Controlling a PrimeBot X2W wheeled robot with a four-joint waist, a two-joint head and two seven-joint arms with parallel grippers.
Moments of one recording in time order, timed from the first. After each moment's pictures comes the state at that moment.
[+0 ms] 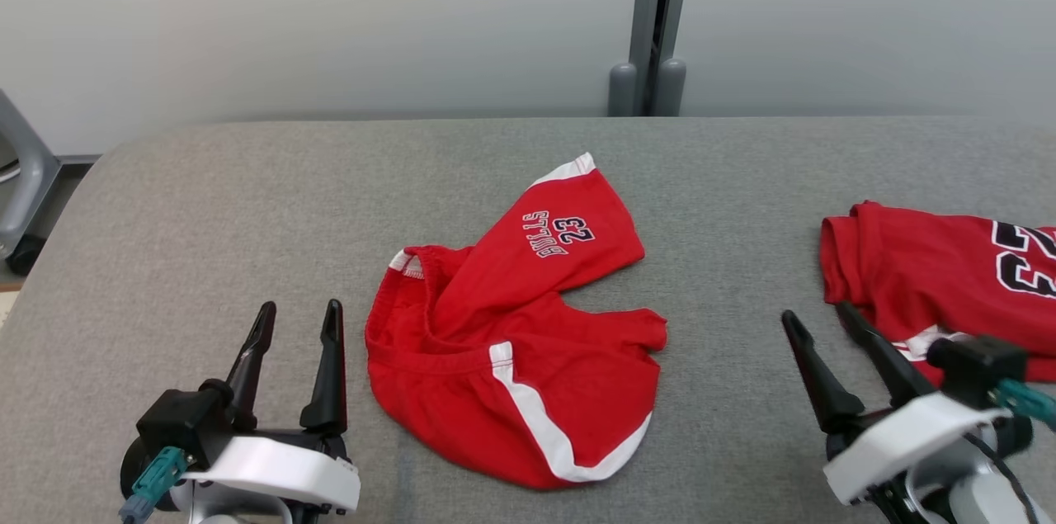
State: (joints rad) left arm -0.05 0.21 -0.28 0.09 -0.49 0.14 -0.23; right arm -0.12 -0.28 0.28 0.18 0.55 0.13 -0.09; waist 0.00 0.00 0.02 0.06
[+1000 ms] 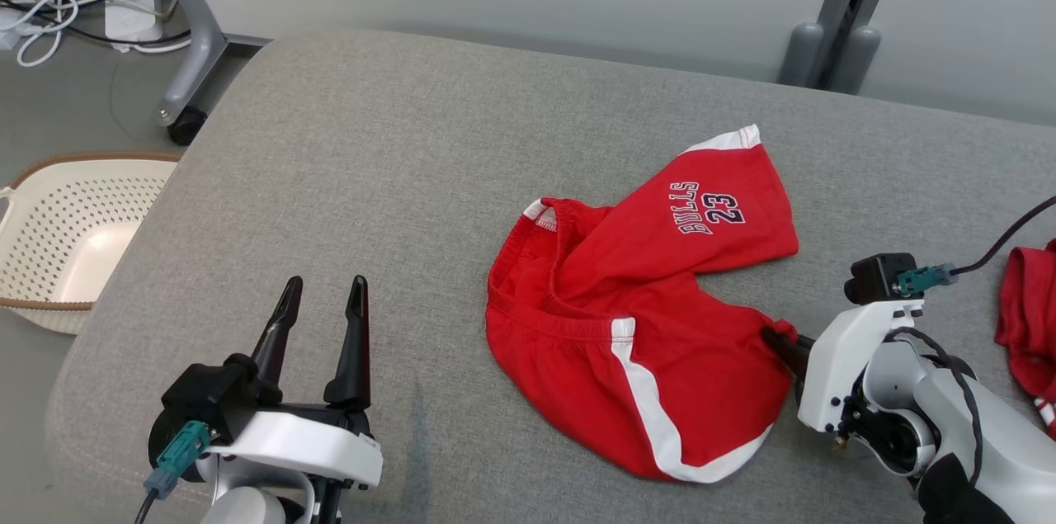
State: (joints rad) left arm -0.12 0.17 -0.30 0.15 -0.49 0.11 -0.25; right arm -0.57 -0.33 0.70 0.74 0.95 0.13 0.23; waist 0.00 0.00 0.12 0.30
